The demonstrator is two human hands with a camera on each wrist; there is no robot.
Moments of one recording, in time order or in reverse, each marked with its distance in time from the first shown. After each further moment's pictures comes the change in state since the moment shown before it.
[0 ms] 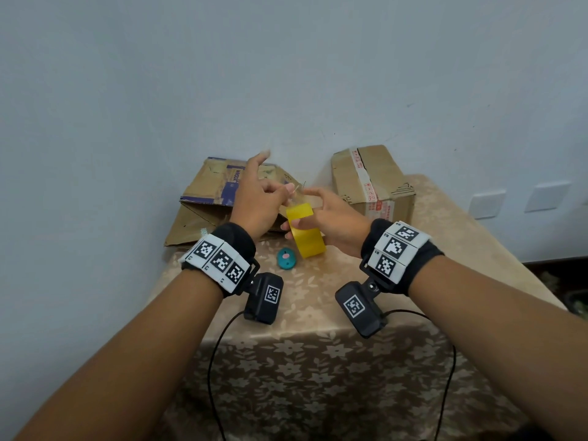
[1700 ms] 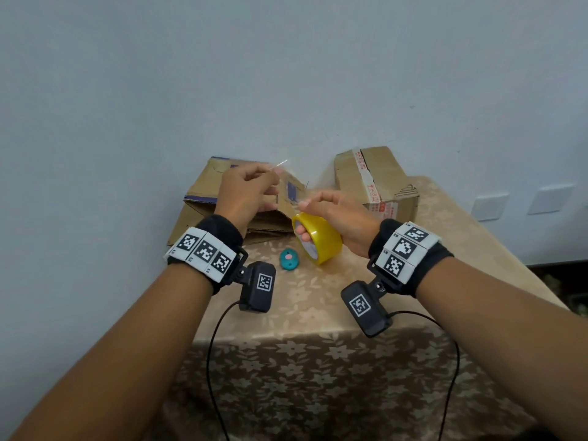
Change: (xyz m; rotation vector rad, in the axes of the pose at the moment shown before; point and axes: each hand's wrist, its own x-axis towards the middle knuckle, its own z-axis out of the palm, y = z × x) left_hand 0.012 0.004 -0.021 -0.112 0.055 -0.093; right_hand 0.000 -0.003 -0.006 0.045 0.009 -0.048
